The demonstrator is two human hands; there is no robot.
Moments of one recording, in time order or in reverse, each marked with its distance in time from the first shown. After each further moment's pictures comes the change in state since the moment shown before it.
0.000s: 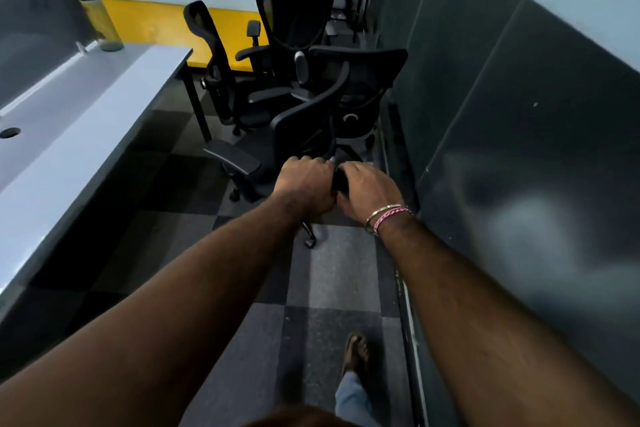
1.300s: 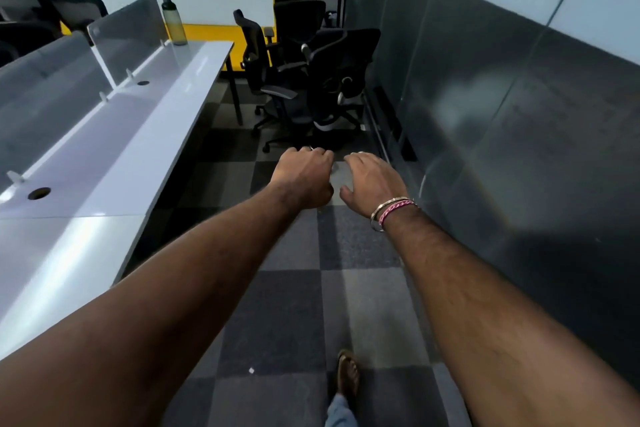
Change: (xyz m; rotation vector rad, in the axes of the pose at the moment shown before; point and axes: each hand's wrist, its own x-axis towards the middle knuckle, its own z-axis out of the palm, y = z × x) left_hand -0.835 0.082 -0.161 0.077 0.049 0.089; right_hand -0.691 -0.498 -0.167 -0.111 0.075 0.091
